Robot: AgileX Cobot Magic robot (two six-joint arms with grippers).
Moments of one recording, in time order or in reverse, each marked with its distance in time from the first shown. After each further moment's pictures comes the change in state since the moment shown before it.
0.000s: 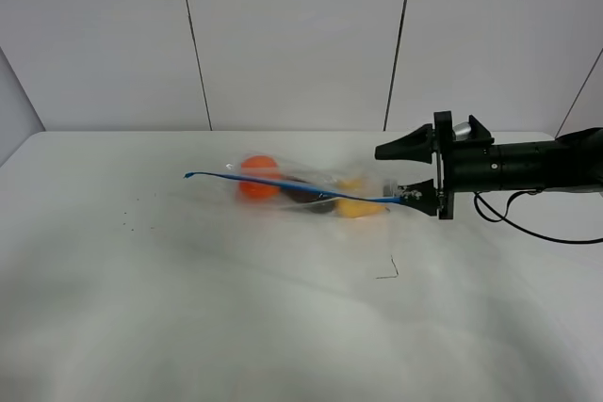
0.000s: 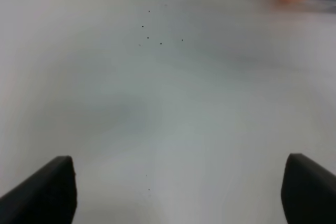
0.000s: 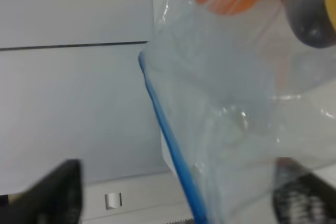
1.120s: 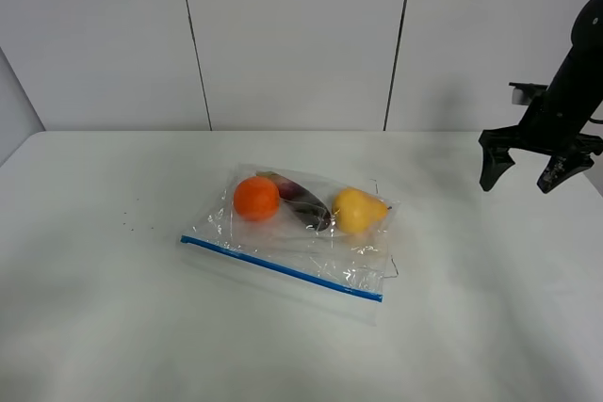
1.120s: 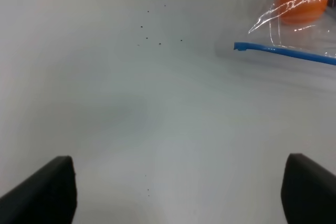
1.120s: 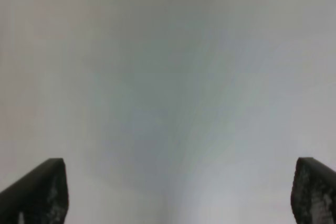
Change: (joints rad) left arm 0.000 0.000 0.000 0.000 0.000 0.000; right arm -0.003 -0.015 -0.578 -1.423 0.005 0.755
